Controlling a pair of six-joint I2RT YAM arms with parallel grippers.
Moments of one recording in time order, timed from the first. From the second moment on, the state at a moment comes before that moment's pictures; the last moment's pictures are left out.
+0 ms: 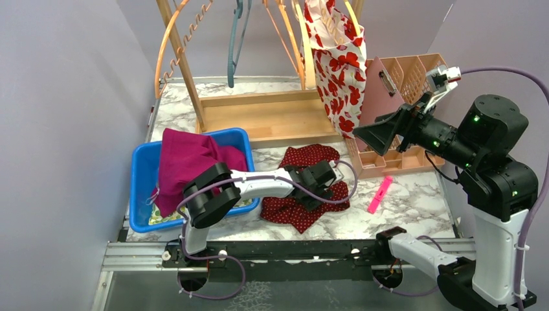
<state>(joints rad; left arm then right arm) -1.12 1.92 1.28 -0.45 -0.12 -0.05 0.32 1.00 1.82 -1.00 -0.46 0.32</state>
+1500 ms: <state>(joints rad) -0.32 1.14 1.44 -1.11 -0.54 -0.89 0.32 1.10 1.76 -0.89 -0.49 0.32</state>
